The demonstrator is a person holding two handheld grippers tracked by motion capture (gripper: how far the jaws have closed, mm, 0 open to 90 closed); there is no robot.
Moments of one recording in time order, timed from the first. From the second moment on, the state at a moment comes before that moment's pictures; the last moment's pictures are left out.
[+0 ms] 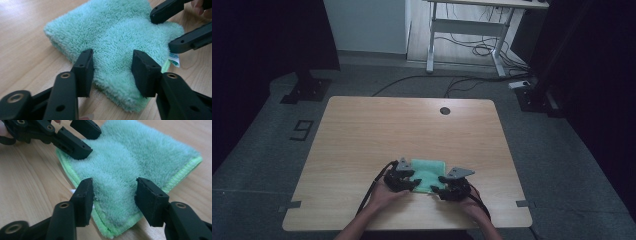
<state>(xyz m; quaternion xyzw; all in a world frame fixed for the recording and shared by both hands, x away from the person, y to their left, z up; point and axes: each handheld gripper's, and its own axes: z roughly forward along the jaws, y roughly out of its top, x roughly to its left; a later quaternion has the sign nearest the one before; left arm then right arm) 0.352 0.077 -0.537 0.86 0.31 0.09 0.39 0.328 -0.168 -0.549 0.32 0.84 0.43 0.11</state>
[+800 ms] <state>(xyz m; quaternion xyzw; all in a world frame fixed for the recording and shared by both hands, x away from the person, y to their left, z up) 0.362 0.081 -0.521 0.85 0.32 0.09 0.41 0.362 -0.168 -0.533 0.35 0.82 0.43 0.14</state>
